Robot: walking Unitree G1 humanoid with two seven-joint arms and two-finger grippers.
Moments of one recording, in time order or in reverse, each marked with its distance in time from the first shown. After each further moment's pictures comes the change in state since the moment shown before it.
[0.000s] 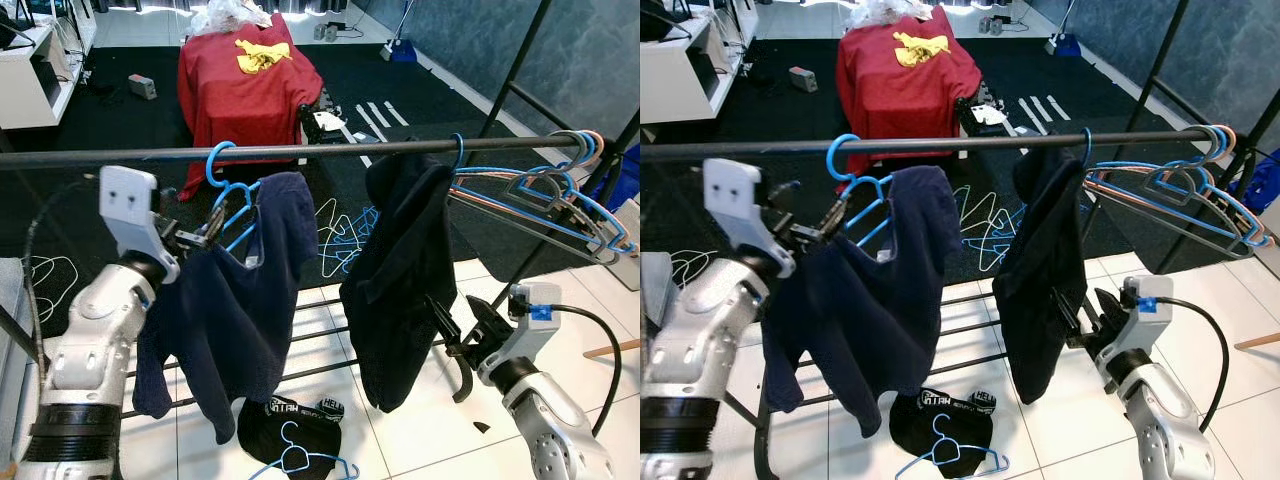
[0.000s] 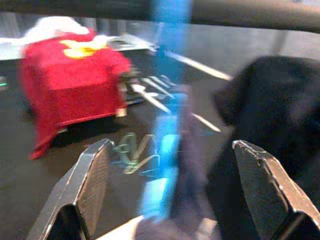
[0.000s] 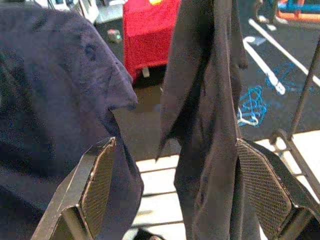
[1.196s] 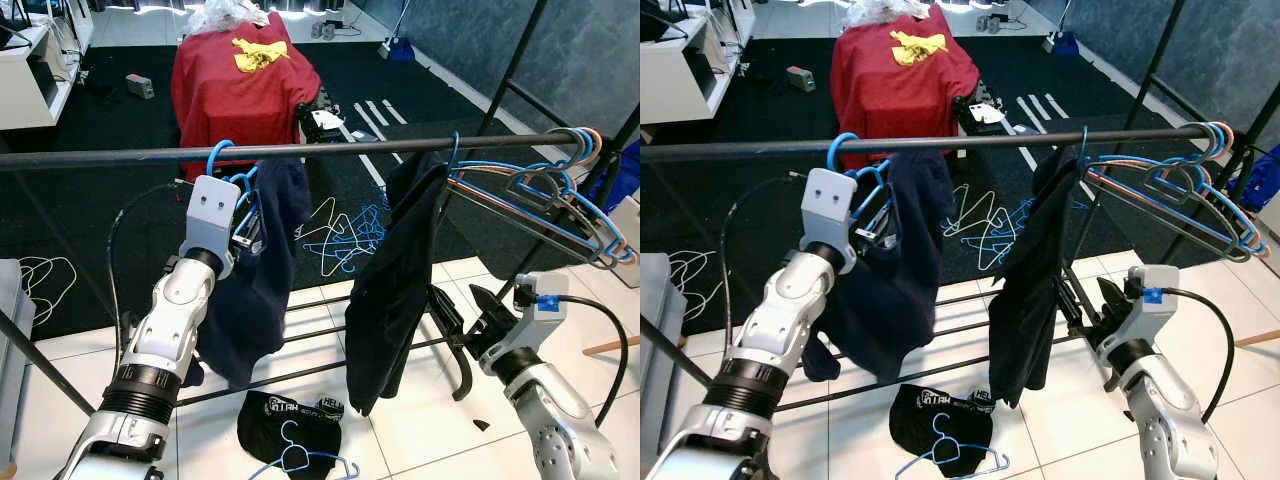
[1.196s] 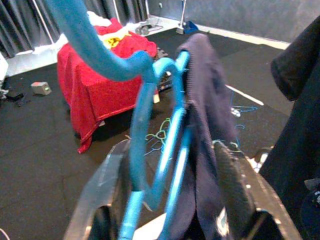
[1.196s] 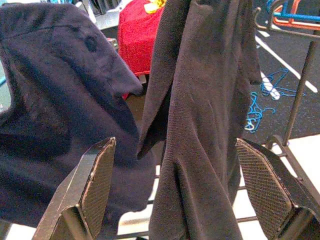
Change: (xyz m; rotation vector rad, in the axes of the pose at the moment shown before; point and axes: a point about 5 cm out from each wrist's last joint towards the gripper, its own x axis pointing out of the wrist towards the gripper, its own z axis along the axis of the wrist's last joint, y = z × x) left arm 0.024 -0.005 -0.017 0.220 0.083 0.151; right arm -0.002 0.000 0.009 0.000 -0.025 -0.007
